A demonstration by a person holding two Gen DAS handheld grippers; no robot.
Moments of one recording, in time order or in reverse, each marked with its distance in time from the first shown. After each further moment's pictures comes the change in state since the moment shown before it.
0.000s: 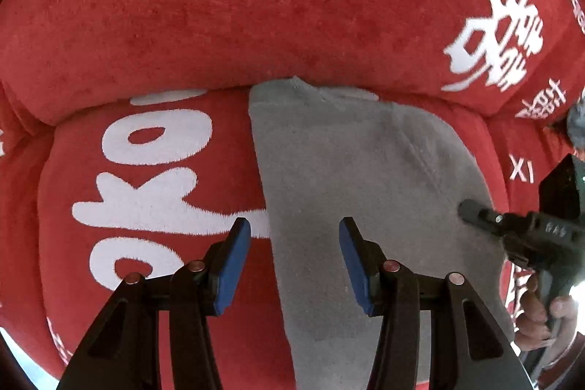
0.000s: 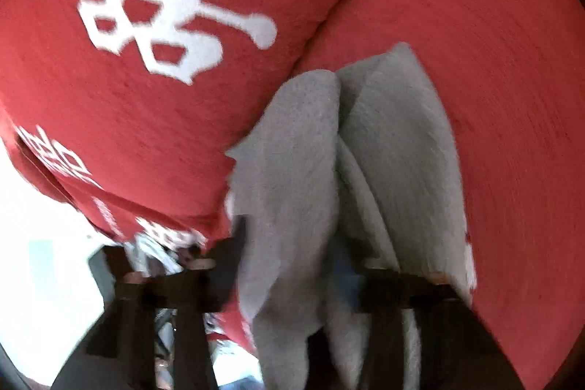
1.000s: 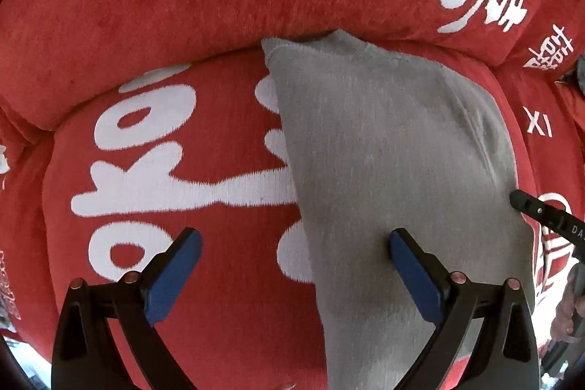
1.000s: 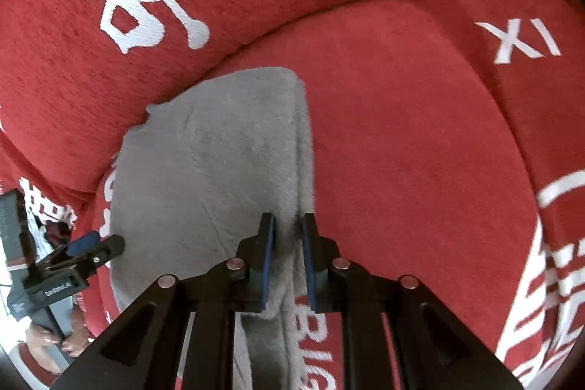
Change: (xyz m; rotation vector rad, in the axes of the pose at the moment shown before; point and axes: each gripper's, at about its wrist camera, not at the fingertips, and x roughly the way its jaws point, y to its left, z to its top) left arm 0.021 -0.015 -0.026 0.103 0.068 0.074; right arm -0.032 0.005 -0.037 -0.176 -0.128 -0.480
